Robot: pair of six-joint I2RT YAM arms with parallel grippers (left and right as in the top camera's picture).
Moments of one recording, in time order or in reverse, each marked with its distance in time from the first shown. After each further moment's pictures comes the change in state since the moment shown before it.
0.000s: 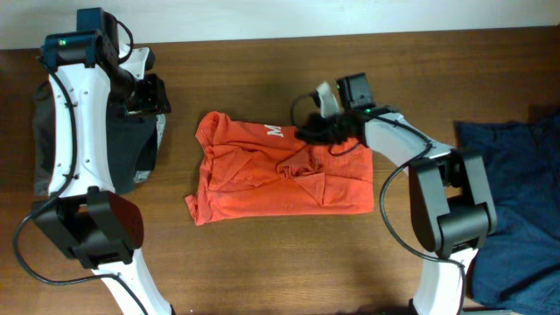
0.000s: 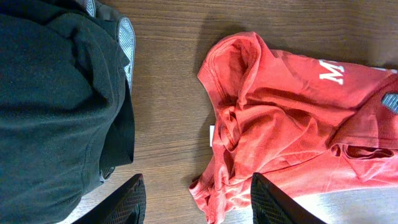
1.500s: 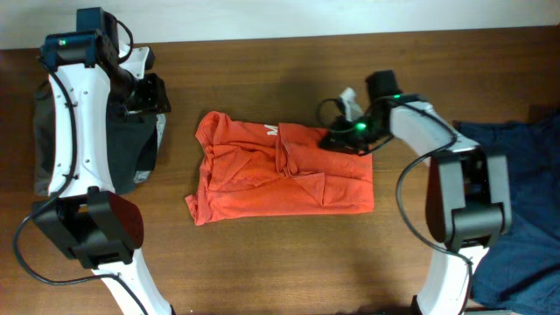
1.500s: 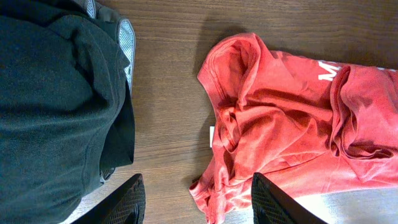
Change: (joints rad) left arm 0.000 0.000 0.000 0.005 0.000 0.000; right arm -0.135 0.010 0.071 -0.438 -0.062 -0.167
